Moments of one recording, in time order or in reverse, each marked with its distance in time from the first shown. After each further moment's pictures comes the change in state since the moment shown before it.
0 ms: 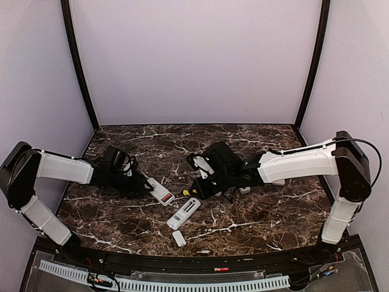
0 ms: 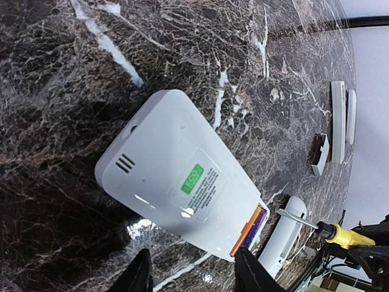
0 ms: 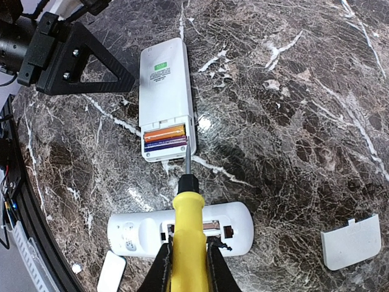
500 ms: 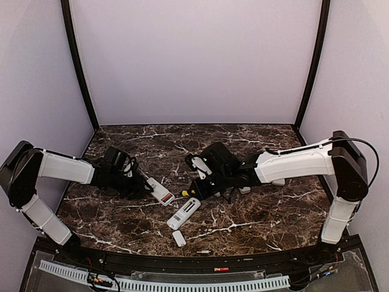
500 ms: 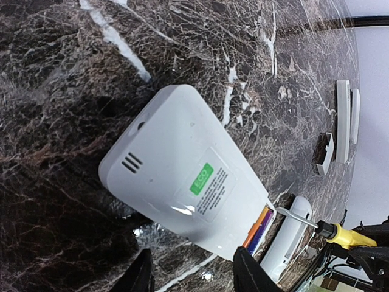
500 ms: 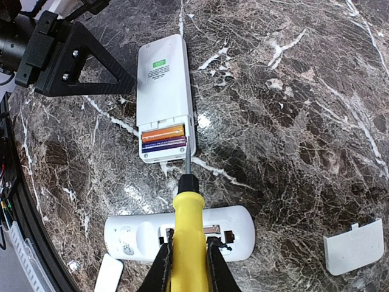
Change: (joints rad) left arm 0.000 0.020 0.000 0.001 0.002 0.000; right arm 0.004 0.029 0.025 -0.011 0.004 -0.007
